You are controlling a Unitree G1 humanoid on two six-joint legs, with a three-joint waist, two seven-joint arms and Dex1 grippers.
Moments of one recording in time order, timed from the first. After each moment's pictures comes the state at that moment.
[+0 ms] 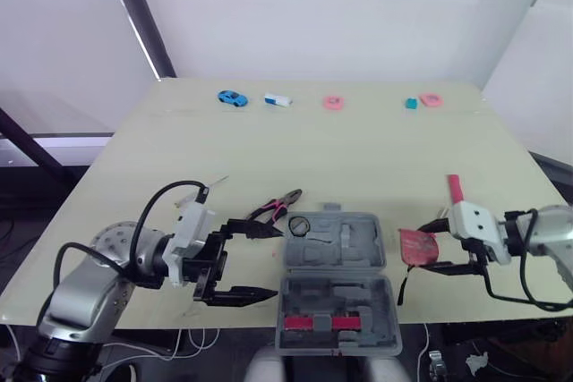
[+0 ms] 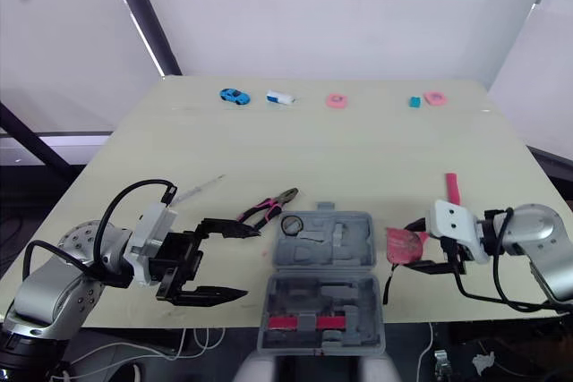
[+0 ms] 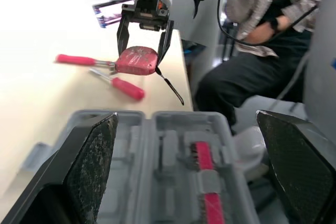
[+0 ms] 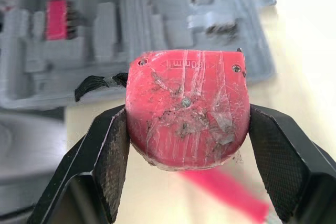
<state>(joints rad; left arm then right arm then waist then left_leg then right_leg) -0.05 0.83 0.10 -0.34 -0.68 0.24 -1.37 -0.32 -0.96 0.15 -0.13 0.24 0.26 1.28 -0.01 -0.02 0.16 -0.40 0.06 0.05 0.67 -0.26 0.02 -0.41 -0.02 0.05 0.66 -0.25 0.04</state>
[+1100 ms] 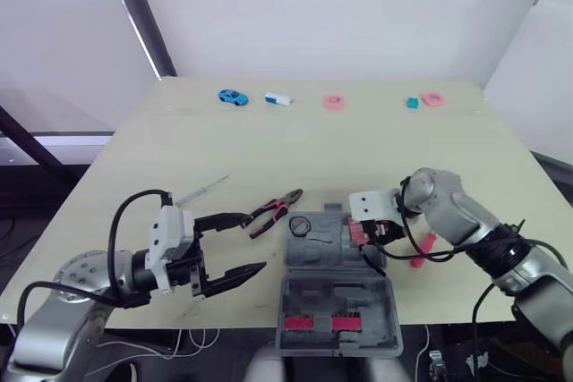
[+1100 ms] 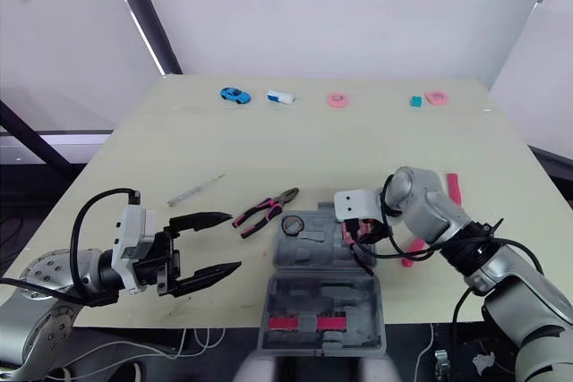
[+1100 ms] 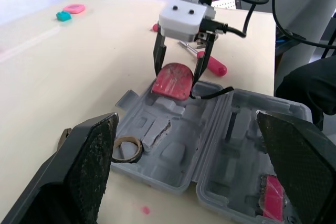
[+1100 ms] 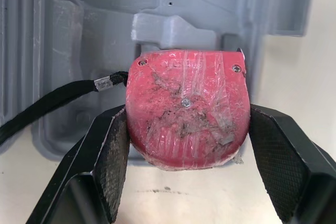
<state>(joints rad) 0.15 0.80 0.27 -0.45 -0.62 0.25 -1.10 -0.81 -0.60 0.67 0.11 -0.32 0.48 1.25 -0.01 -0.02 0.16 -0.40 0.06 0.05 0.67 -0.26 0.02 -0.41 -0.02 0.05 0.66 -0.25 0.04</state>
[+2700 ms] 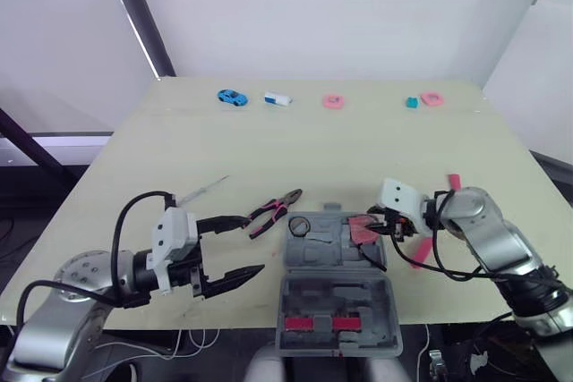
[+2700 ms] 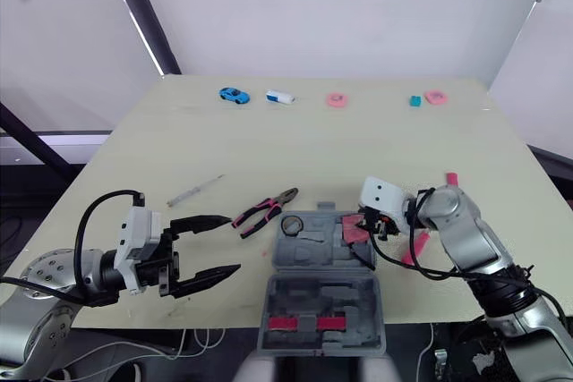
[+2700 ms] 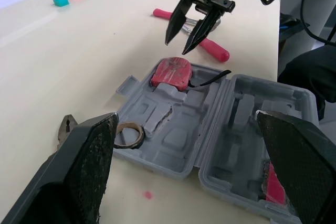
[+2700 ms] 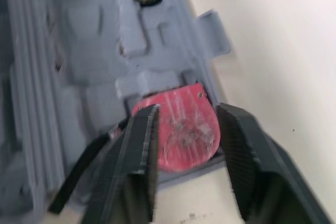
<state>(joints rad) 0.14 0.81 0.25 -0.42 -0.58 0.25 -1.12 -0.45 -0.54 0.21 -0.13 -0.01 0.49 1.02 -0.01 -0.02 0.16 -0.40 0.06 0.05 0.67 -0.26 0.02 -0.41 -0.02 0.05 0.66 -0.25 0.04</state>
